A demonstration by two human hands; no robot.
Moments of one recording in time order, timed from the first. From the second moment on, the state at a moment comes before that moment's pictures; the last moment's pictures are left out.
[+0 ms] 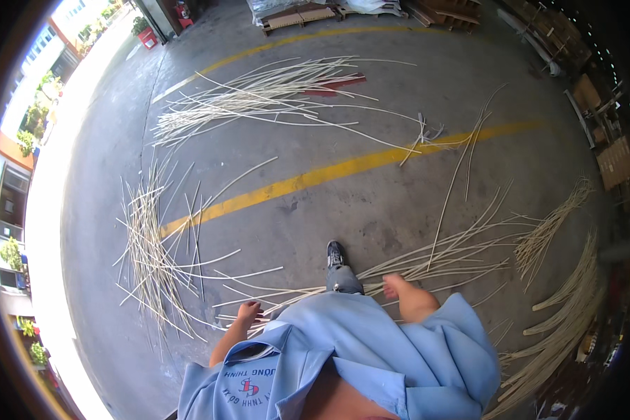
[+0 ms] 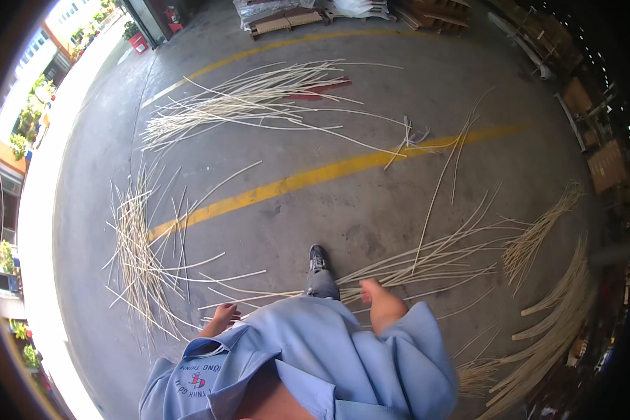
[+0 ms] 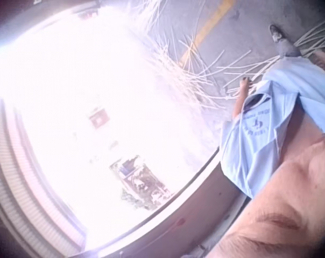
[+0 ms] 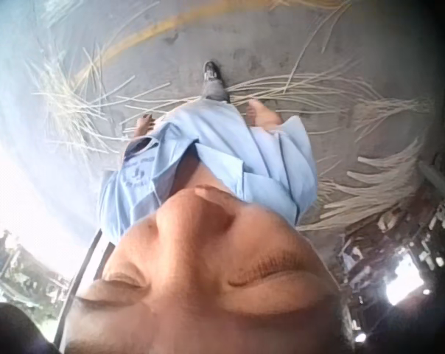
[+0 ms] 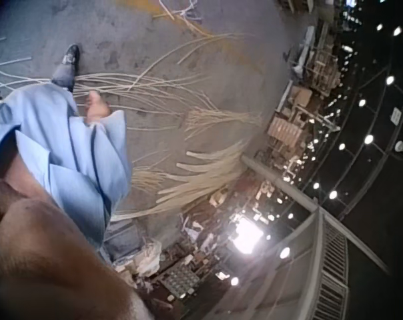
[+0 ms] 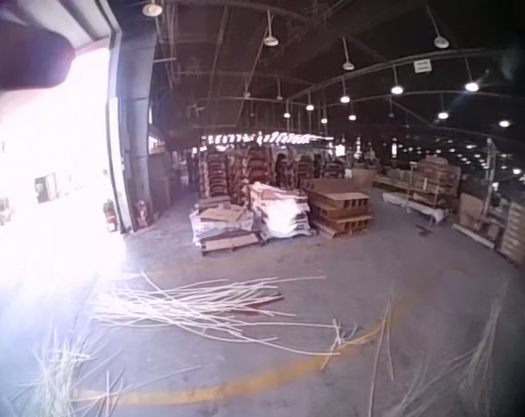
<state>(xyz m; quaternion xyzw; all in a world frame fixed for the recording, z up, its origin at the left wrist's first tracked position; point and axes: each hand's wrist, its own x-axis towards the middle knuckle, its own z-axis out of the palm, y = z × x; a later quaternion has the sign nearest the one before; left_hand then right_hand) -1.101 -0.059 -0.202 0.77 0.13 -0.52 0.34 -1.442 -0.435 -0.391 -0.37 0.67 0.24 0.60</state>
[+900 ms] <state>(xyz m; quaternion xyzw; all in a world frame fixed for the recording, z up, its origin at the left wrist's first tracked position) -0.477 -0.431 -0.213 0.78 0.11 -0.42 0.46 -0.997 -0.732 -0.354 -0.28 0.73 0.25 0.57</state>
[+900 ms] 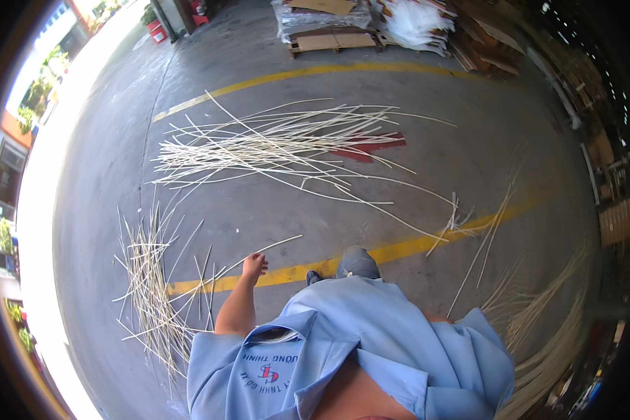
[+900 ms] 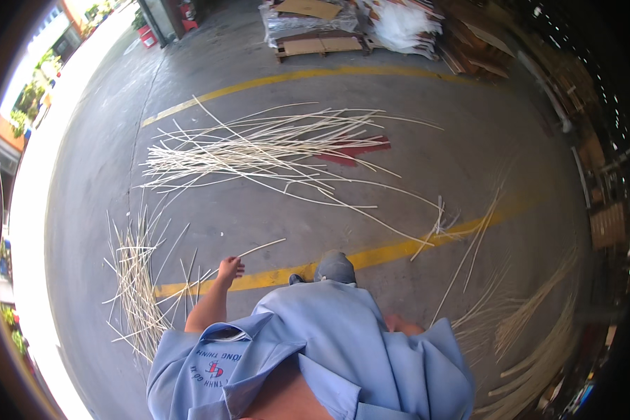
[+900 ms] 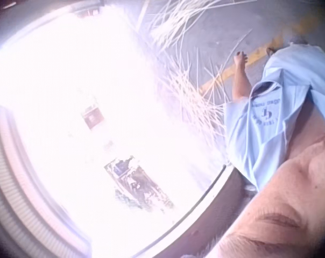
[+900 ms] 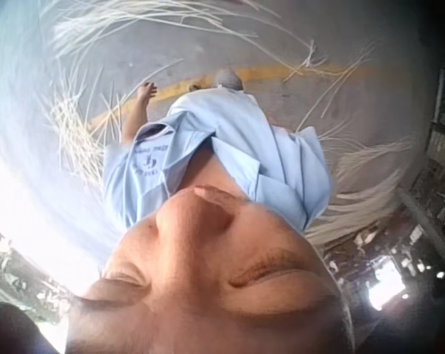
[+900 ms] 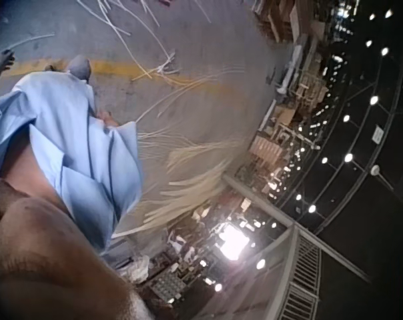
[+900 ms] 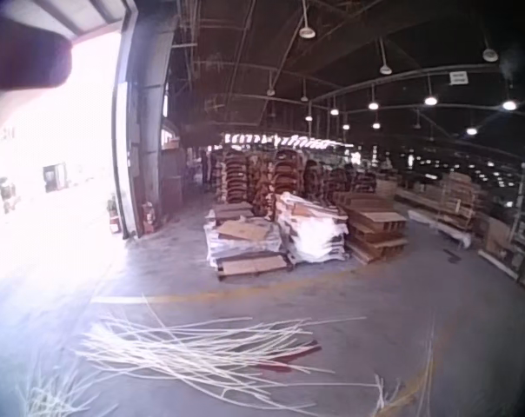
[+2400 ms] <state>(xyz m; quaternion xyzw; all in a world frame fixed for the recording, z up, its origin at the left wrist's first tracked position) 0.172 -0.768 -0.792 0.45 0.50 -0.39 0.64 0.339 -1.208 -0.771 -0.95 0.17 0.25 0.08</state>
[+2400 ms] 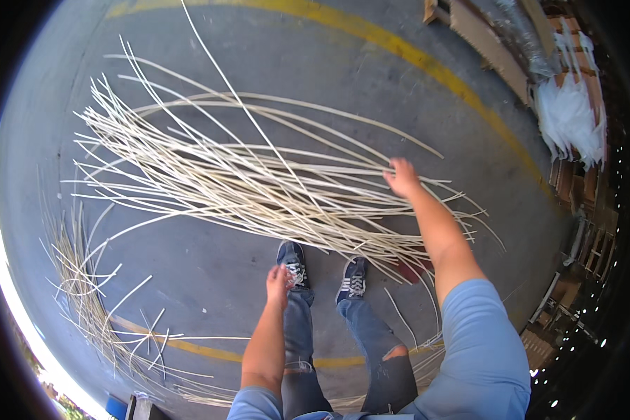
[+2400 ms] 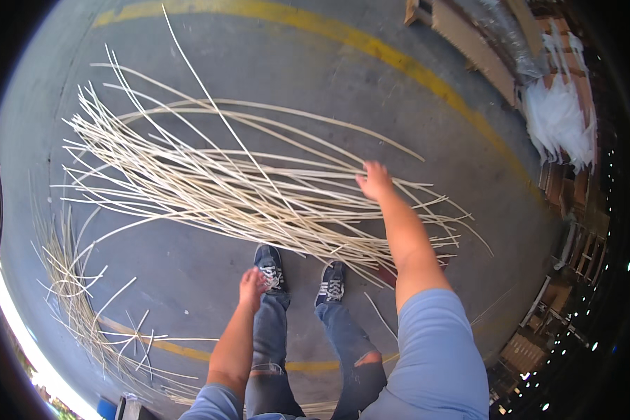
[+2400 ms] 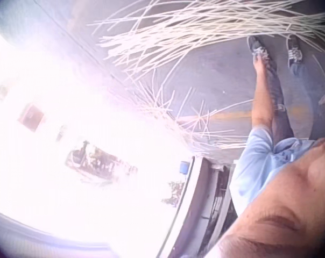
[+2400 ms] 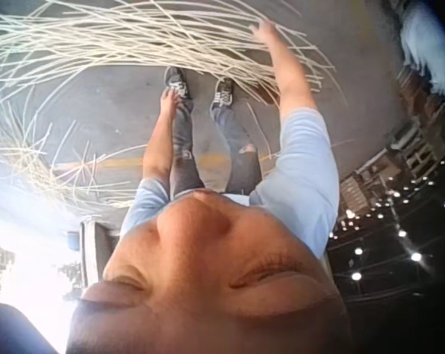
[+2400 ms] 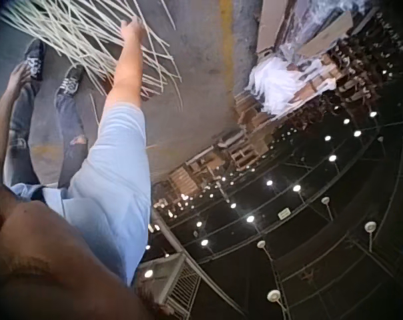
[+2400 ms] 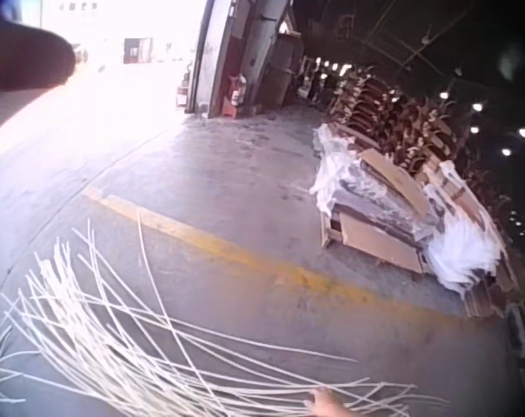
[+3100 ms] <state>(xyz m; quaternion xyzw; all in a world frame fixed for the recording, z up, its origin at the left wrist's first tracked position) 0.225 -0.817 -0.958 0.29 0.46 -0.18 0.82 0.282 -1.032 -0.940 -0.83 0.06 0.48 0.28</state>
